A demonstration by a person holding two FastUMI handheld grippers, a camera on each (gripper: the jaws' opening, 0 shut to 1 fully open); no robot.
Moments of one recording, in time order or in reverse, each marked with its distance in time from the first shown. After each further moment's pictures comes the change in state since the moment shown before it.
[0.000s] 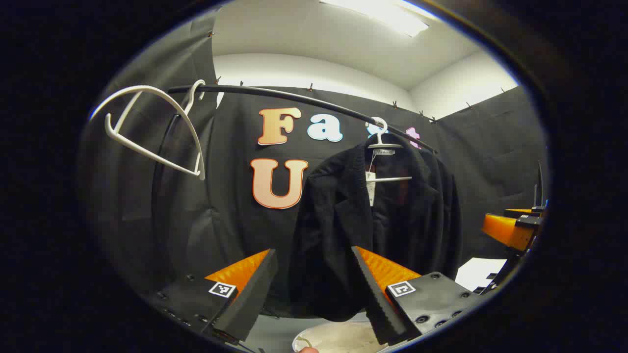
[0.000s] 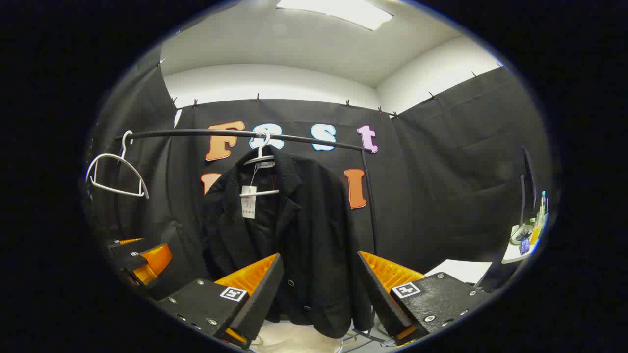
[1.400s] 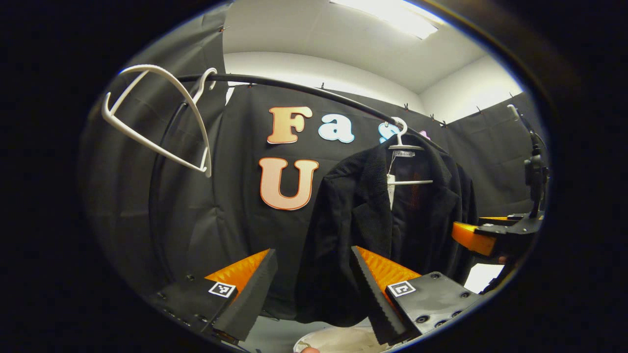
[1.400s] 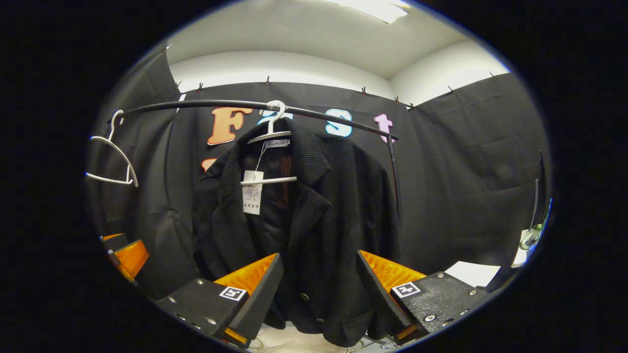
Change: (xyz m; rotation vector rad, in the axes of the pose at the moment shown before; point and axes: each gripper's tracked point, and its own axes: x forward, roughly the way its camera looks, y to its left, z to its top) left arm 0.016 0.026 -0.006 -0.020 -0.013 0.067; right arm 0.118 0.052 -0.025 -0.033 0.047 0.069
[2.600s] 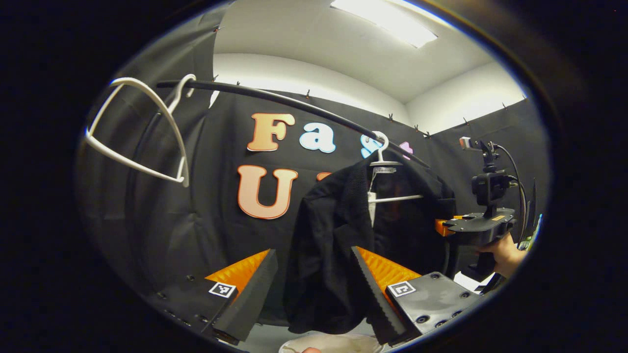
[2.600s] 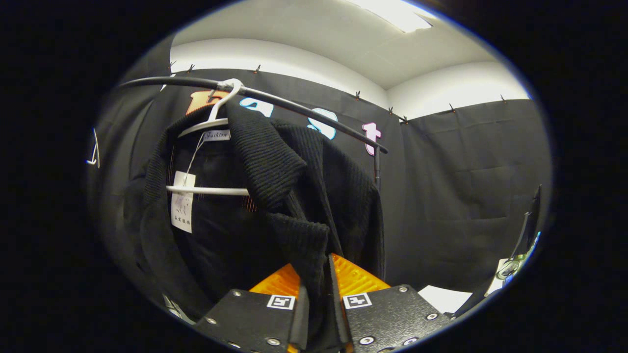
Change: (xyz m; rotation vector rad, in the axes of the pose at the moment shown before) left arm 0.023 -0.054 0.027 -0.041 -0.042 -0.135; right arm 0.083 -0.066 0.032 -0.138 -0.029 -0.131
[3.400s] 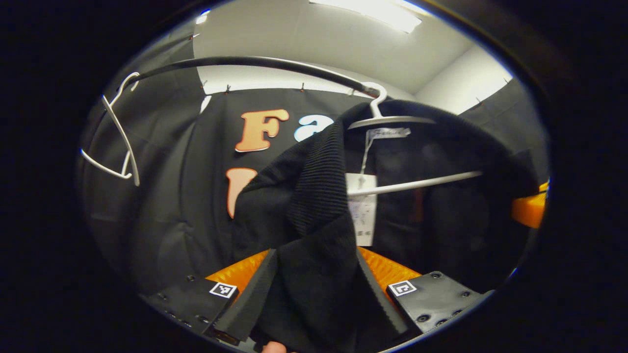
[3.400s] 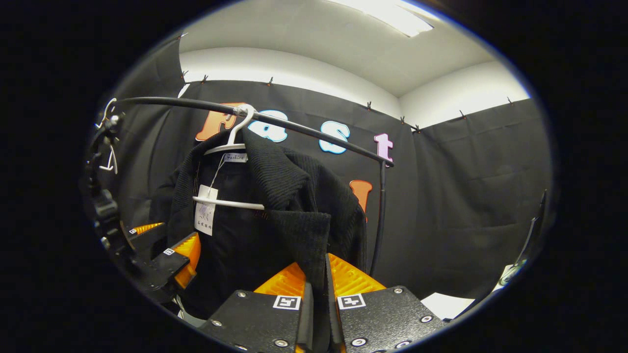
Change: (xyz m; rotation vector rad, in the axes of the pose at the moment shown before) left arm 0.165 -0.034 -0.045 0.127 -0.061 0.199; right arm -0.027 -0.006 0.017 -0.037 -0.067 0.094
